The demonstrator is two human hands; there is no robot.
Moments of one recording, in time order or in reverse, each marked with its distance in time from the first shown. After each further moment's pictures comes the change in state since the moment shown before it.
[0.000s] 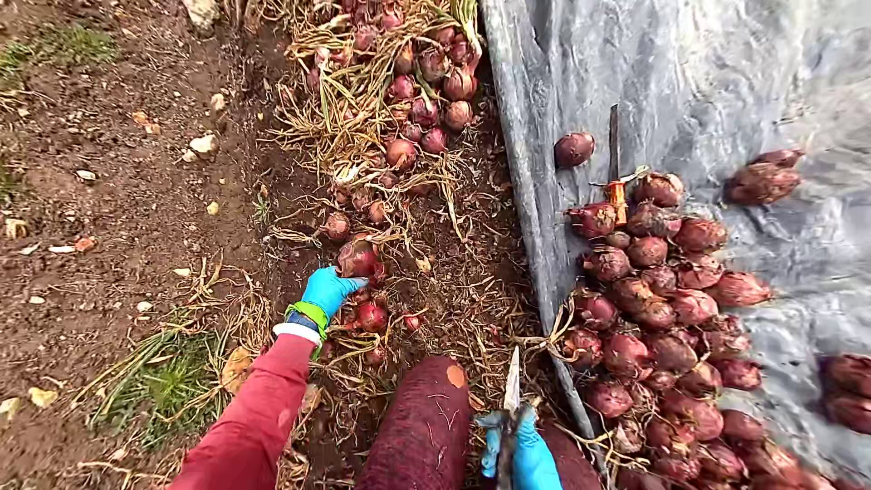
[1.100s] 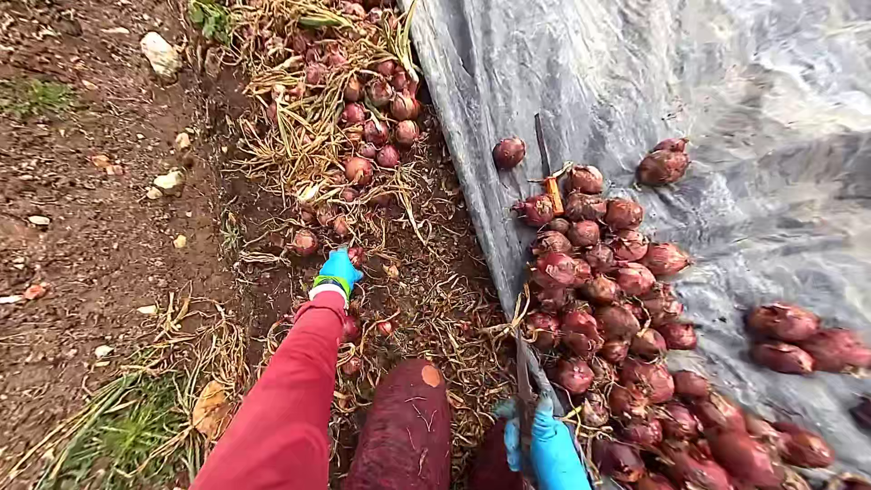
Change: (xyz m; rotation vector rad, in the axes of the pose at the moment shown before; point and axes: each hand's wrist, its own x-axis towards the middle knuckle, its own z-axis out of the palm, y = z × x) left_hand 0.096 0.054 0.100 0.453 0.065 0.137; right_hand -0.018 -0.032 -0.050 -0.201 0.165 -0.193
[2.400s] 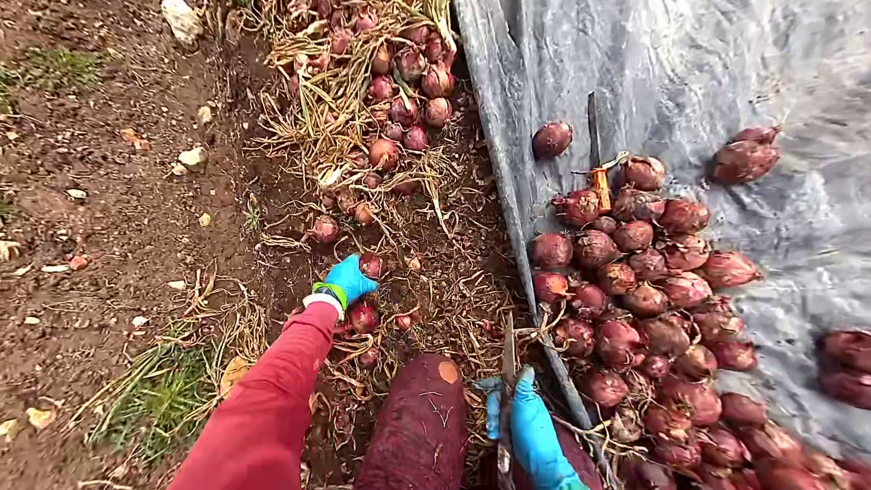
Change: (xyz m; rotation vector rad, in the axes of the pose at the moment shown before) left_hand -0.043 -0.039 -0.011 -0.062 -0.179 0.047; right_hand 0.048 0.005 0.050 0.108 -0.109 0.194
